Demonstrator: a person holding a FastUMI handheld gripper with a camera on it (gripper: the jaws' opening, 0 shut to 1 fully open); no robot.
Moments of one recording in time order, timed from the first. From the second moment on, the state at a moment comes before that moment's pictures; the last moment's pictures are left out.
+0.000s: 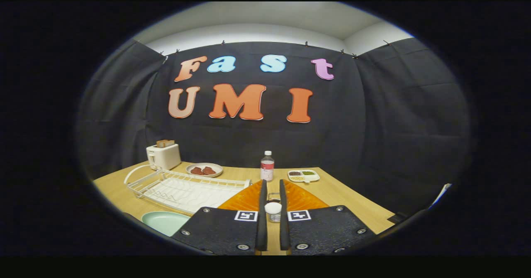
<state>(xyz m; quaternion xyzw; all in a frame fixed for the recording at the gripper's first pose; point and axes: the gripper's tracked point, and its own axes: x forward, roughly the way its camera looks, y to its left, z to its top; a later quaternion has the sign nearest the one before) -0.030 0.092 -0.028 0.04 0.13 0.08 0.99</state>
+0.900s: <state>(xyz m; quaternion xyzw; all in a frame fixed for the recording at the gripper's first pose) -0.129 0.266 -0.069 0.09 0.16 0.25 0.95</state>
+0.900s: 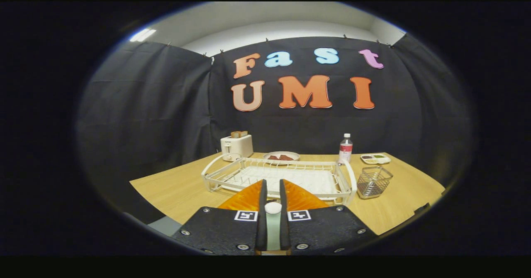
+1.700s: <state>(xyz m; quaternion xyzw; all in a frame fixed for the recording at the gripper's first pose) -0.137 0.295 -0.124 0.07 0.17 0.29 0.94</state>
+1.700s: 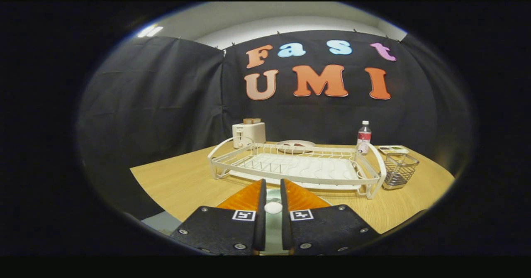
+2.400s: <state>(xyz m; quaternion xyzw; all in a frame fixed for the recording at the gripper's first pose) -0.079 0.204 -0.108 0.08 0.18 0.19 0.96</state>
